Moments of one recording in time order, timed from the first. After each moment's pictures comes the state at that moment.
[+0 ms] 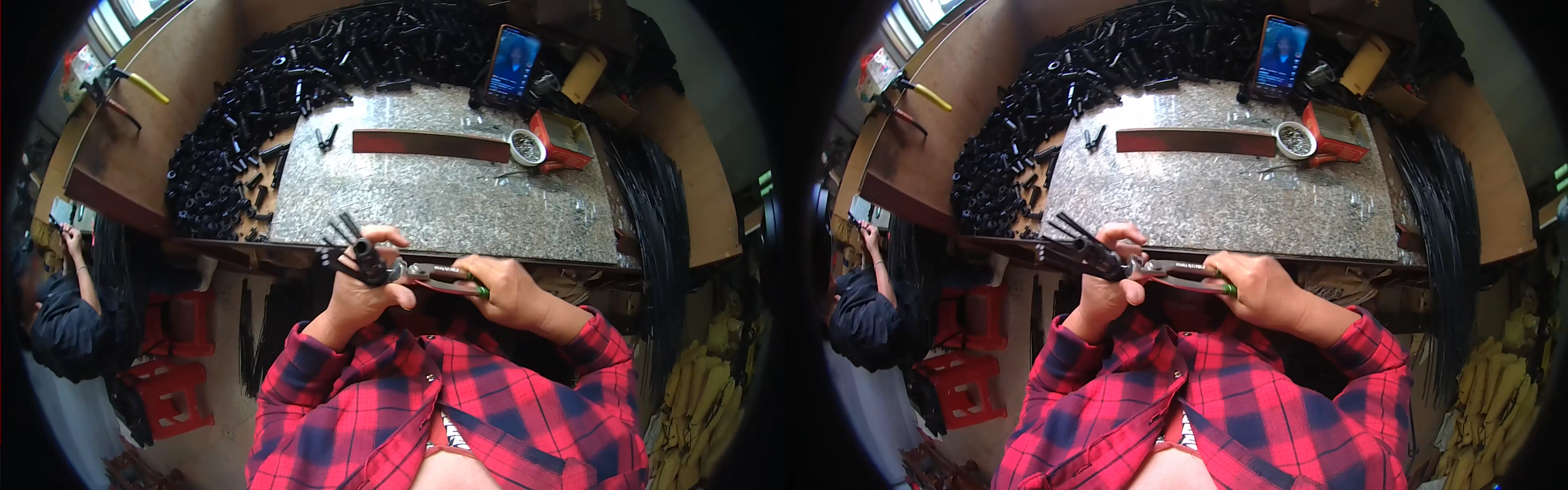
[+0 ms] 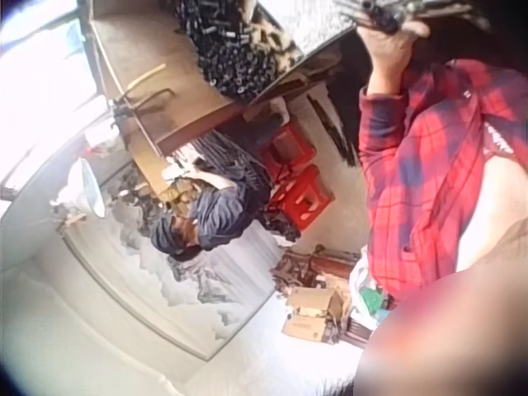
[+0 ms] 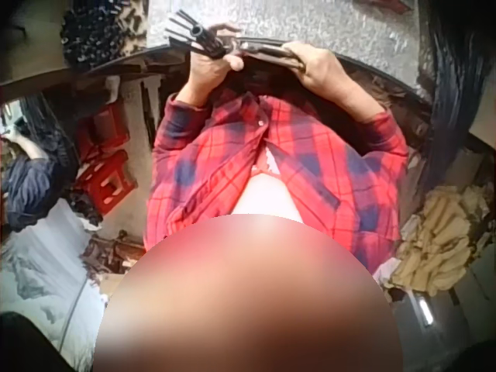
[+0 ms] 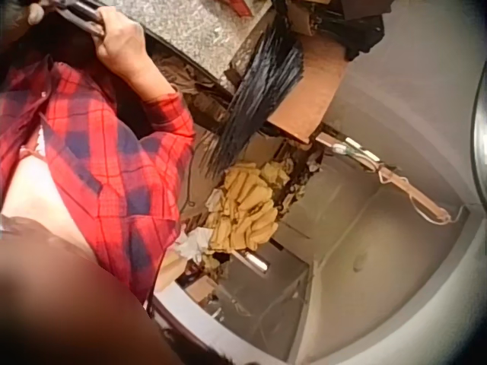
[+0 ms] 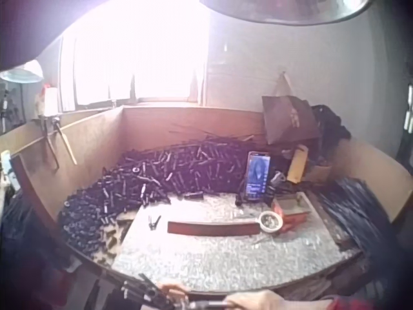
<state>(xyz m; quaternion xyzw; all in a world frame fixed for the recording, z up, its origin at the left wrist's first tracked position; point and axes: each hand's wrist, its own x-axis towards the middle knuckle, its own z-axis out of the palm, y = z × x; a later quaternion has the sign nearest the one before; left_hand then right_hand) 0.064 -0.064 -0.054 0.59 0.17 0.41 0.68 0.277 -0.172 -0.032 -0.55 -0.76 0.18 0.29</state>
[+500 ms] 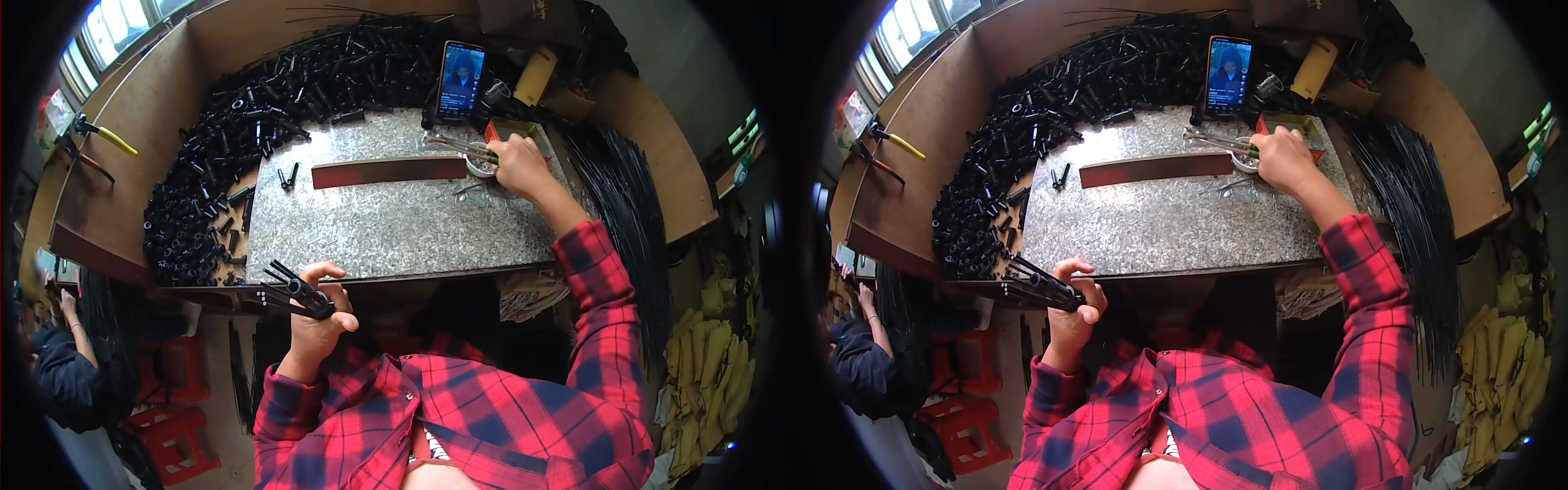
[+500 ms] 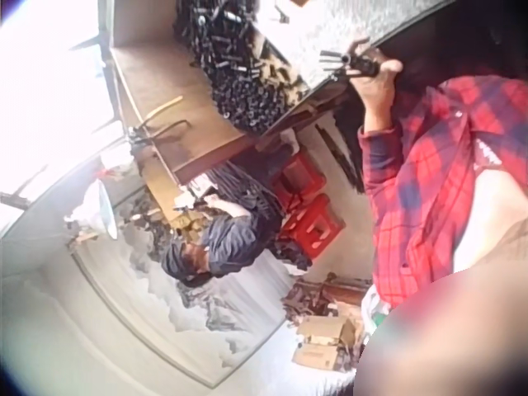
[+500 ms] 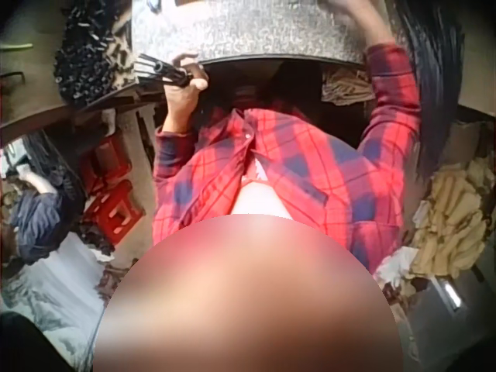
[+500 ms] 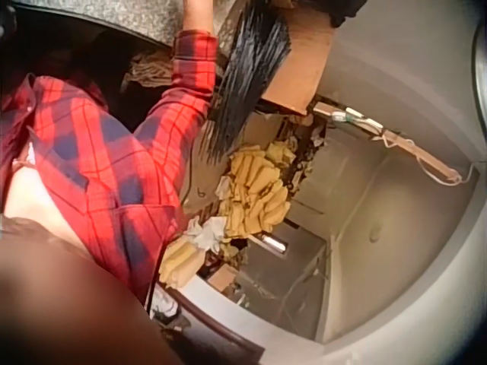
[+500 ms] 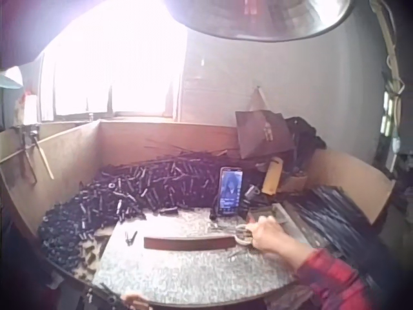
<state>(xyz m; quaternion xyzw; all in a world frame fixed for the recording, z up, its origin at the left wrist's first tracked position) 0.049 -0.054 -0.066 0.52 0.13 0.43 0.73 0.438 -0.077 -0.006 -0.77 -0.63 -0.13 0.06</state>
